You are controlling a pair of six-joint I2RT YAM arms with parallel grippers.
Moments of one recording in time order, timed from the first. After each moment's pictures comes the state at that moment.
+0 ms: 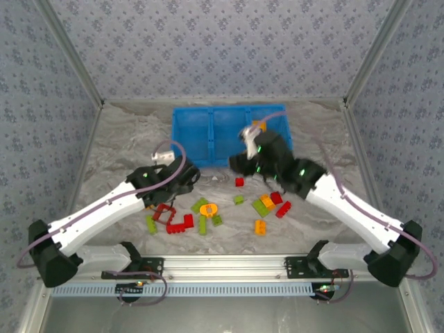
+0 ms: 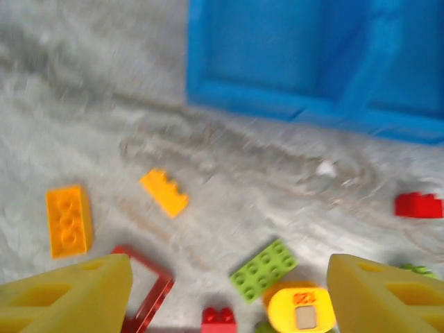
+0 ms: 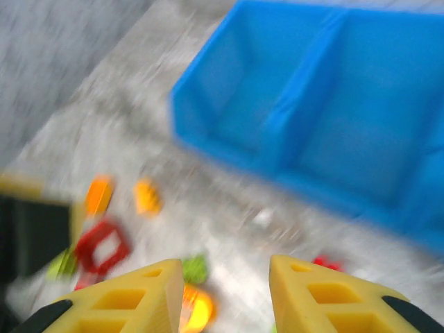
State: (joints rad) left arm -0.88 1.16 1.05 -1.05 -0.48 -1.04; right arm 0.85 1.18 1.11 -0.51 0.01 0.33
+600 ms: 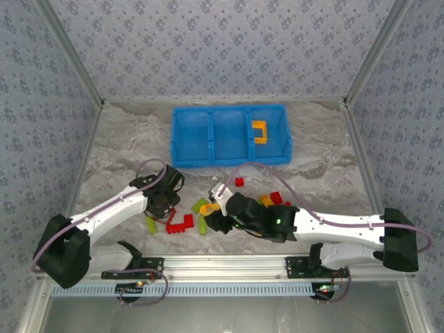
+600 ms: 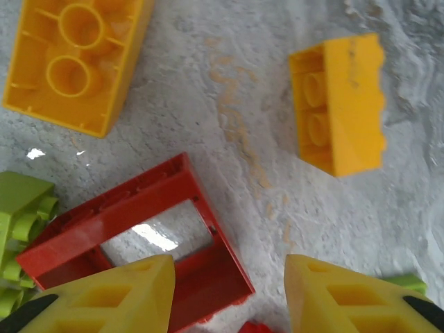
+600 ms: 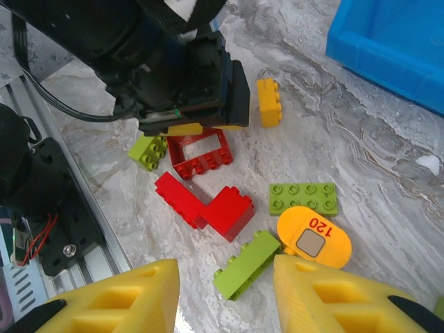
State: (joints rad) left arm -0.61 1.23 0.69 -0.78 -0.16 -1.36; right arm 1.29 1.18 0.80 -0.19 0.19 0.38
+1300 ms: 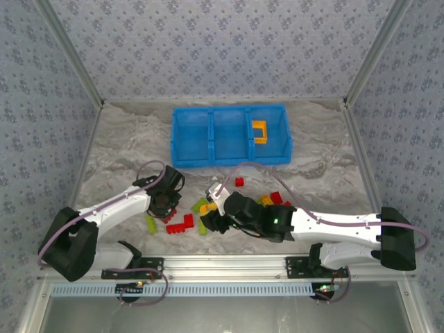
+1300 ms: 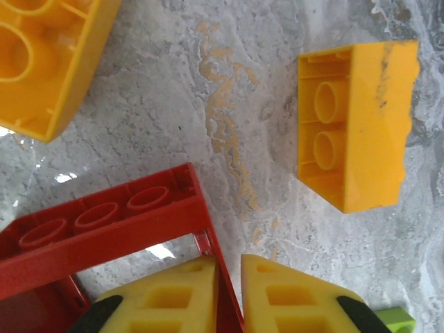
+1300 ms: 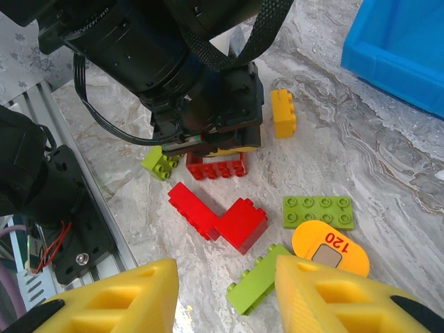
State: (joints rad) left arm -0.59 1.28 0.65 -0.66 -0.13 -1.44; right arm 1.29 1.21 0.80 -0.14 0.17 0.37
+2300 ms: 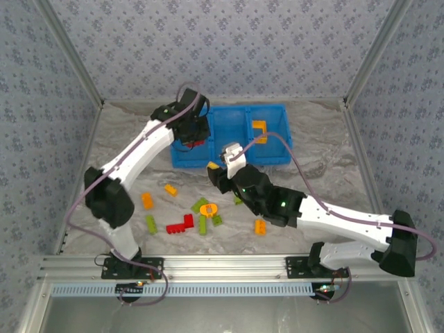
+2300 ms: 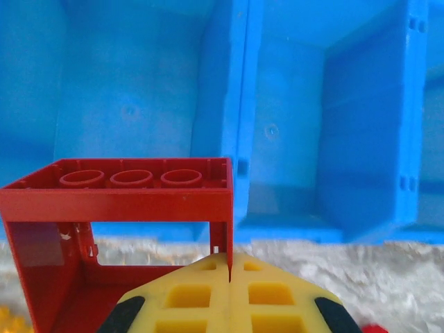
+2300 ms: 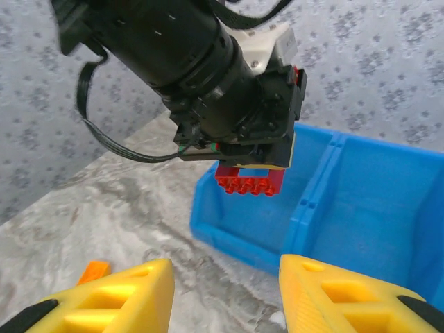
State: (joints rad) left arm -0.55 1.84 1.81 -0.97 -0.06 -0.69; right arm 1.15 1.21 0.98 -0.03 0.54 0.23
